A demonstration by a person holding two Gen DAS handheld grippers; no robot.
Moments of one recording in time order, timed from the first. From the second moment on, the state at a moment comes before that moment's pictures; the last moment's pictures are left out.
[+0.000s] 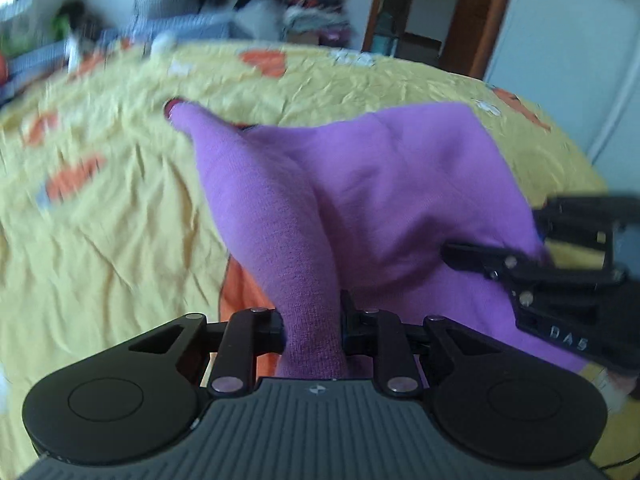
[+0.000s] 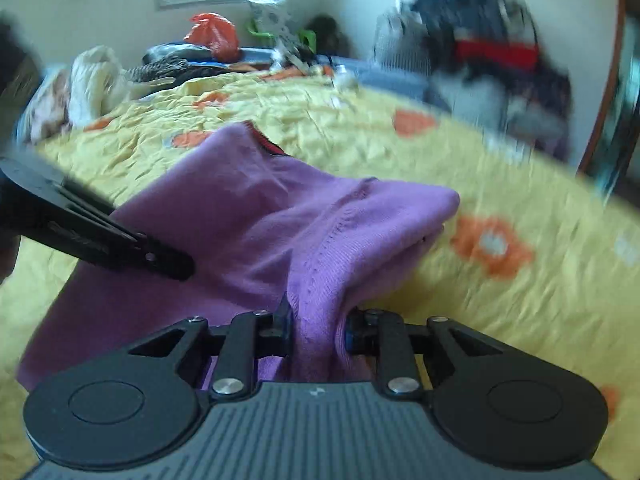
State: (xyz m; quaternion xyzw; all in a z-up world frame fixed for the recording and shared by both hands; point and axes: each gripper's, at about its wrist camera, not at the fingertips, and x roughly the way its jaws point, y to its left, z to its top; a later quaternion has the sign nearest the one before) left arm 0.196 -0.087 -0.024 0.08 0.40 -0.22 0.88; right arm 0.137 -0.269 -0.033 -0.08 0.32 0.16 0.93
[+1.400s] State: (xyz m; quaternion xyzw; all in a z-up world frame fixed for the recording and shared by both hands) left arm 0.263 0.005 -0.055 -0.15 0.50 -0.23 0.82; right arm 0.171 -0.335 -0.053 0.12 0.32 0.13 0.93
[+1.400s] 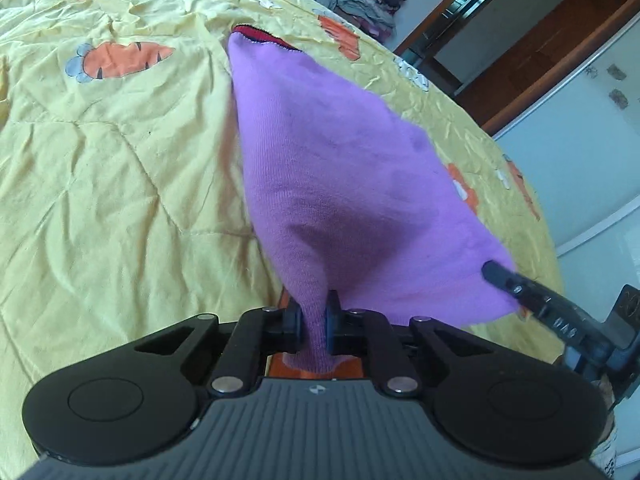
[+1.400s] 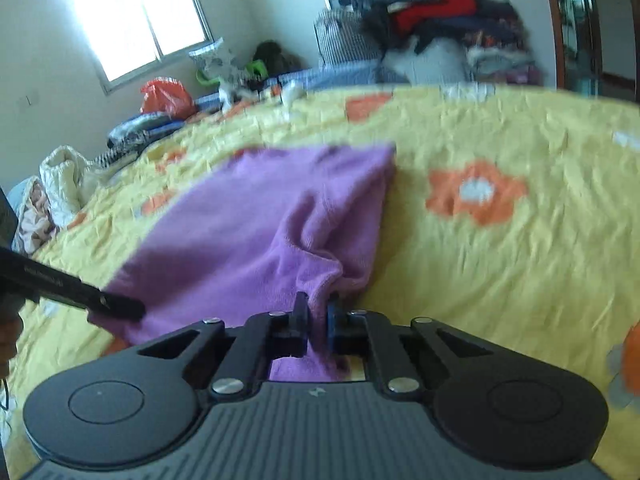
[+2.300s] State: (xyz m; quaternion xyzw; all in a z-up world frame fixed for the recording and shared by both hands) left arm 0.235 -0.054 -0.064 -0.02 0.43 -0.22 0.88; right arm 0.273 -0.368 -0.076 0.19 0.33 0.10 0.92
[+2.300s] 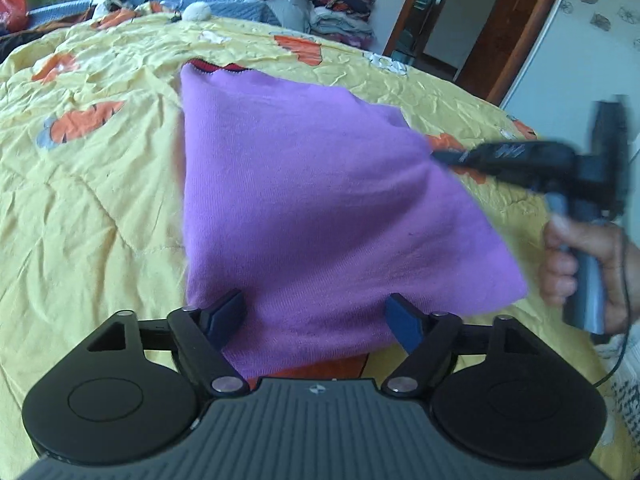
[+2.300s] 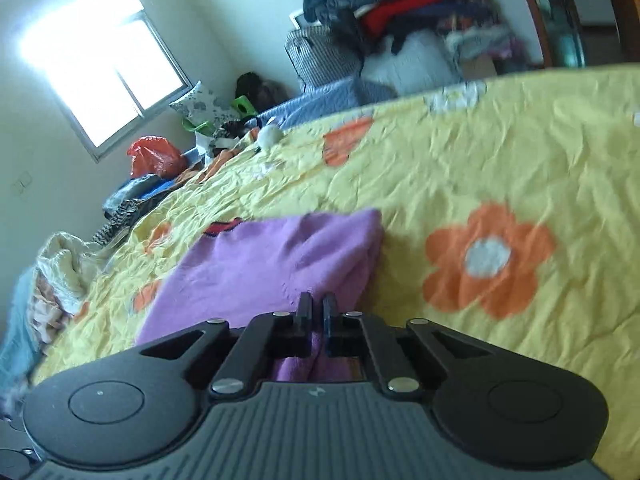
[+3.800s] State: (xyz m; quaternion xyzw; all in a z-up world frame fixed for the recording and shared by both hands) left arm 0.152 -0.019 -0.058 -0.02 0.45 -0.11 0.88; right arm 0.034 -0.340 -0.034 -0.02 0.33 0.02 0.94
